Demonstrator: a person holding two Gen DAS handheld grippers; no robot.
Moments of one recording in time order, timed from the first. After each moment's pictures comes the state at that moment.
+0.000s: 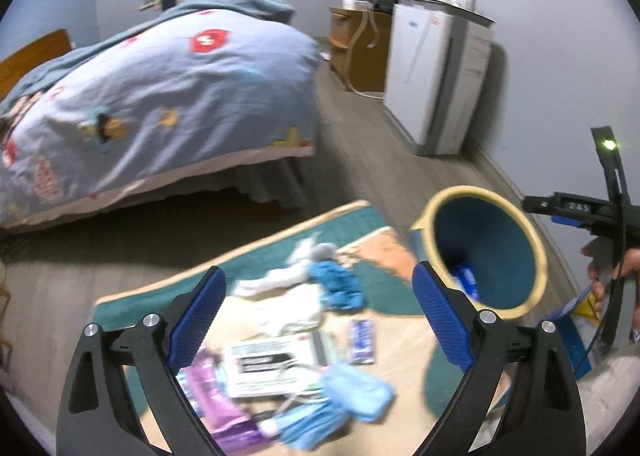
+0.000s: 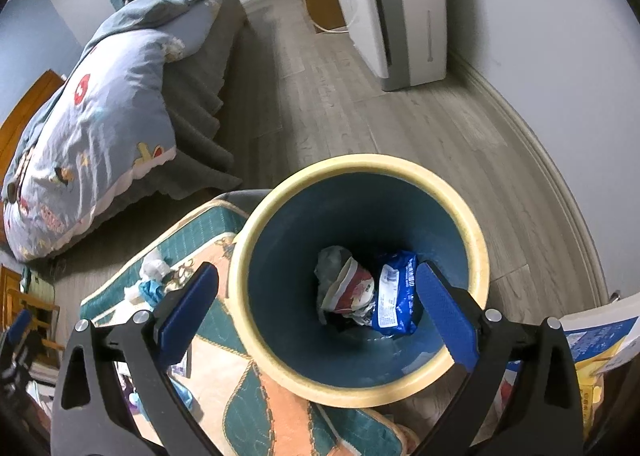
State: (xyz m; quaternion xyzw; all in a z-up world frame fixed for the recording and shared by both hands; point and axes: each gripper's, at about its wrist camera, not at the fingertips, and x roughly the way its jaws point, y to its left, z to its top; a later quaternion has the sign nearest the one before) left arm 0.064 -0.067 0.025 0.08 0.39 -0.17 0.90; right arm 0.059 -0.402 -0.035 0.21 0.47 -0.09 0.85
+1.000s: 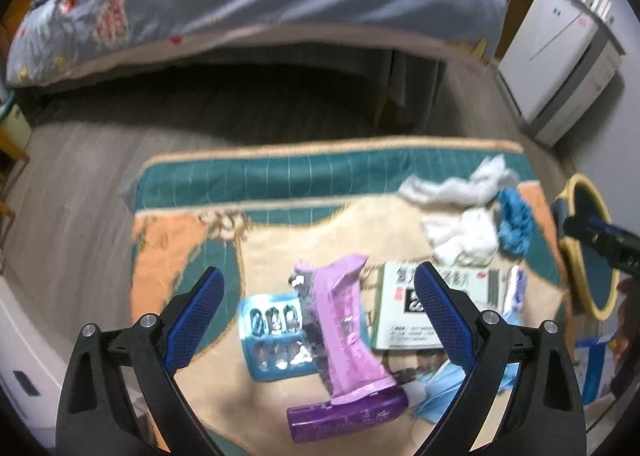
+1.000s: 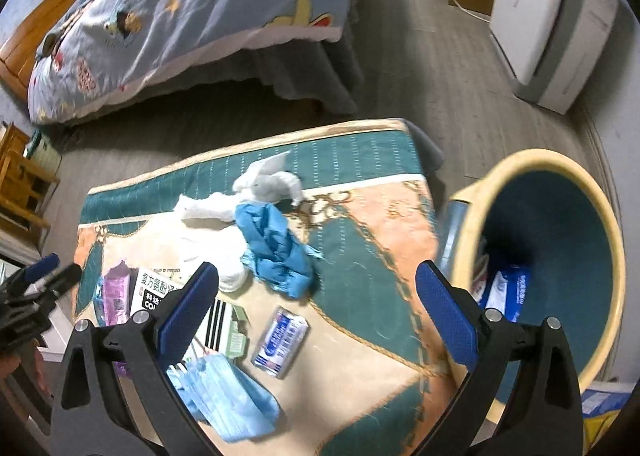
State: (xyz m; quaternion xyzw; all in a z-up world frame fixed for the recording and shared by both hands) left arm 0.111 0.079 -0.089 -0.02 0.54 -0.04 0.84; right arm 0.141 -0.202 -0.094 0.07 0.55 0.05 0.83
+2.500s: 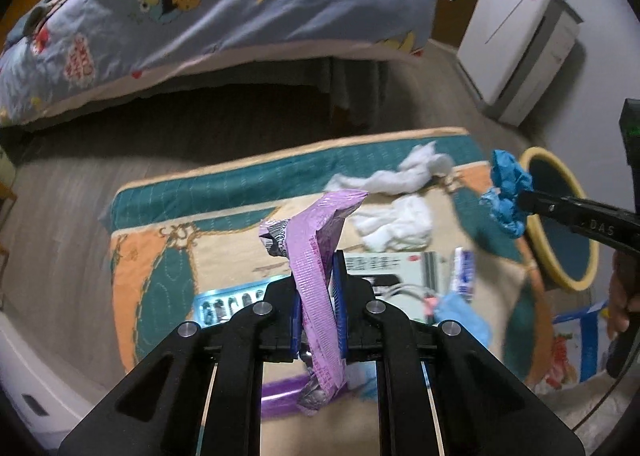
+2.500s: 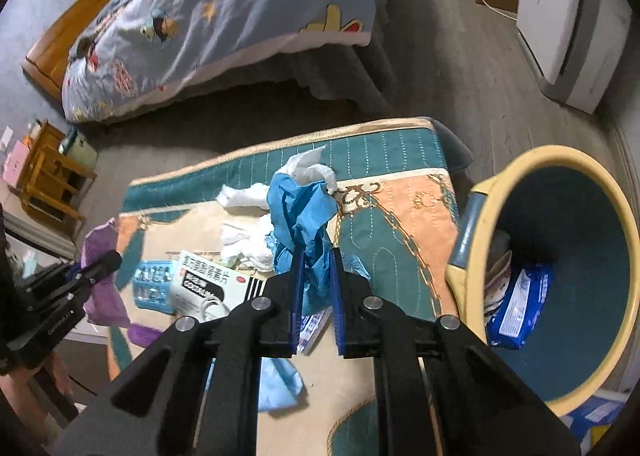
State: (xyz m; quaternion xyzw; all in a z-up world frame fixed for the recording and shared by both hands) left arm 0.087 0.021 -0.052 0.02 0.51 -0.10 0.85; right arm 0.114 -0.217 -0.070 0.11 0.53 0.12 0.83
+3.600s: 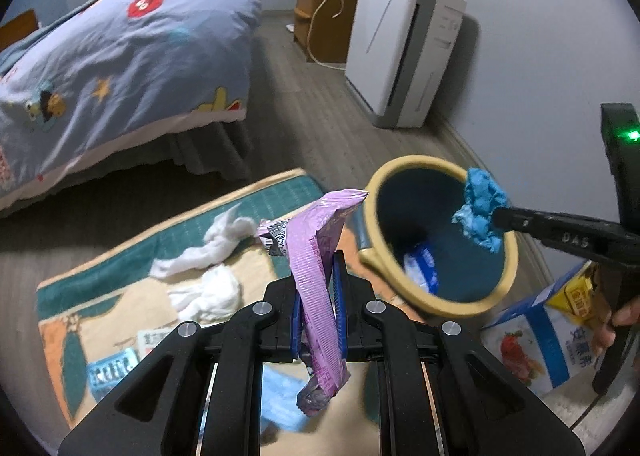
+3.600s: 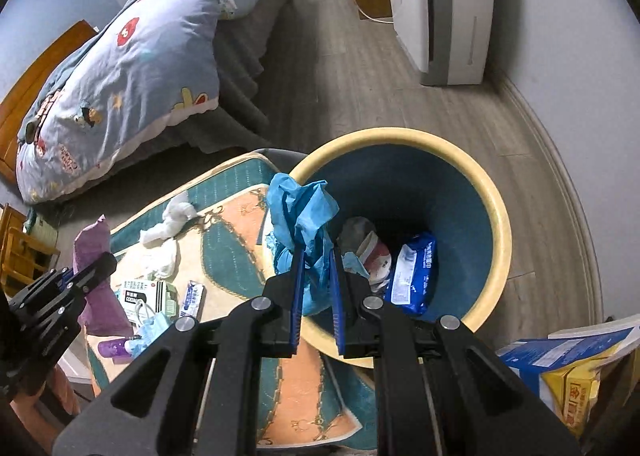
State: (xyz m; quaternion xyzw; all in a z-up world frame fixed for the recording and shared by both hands) left arm 0.065 -0.147 -0.017 0.06 0.44 -0.24 0.86; right arm 0.038 -0.364 -0.033 0.16 0.49 -0.03 0.86
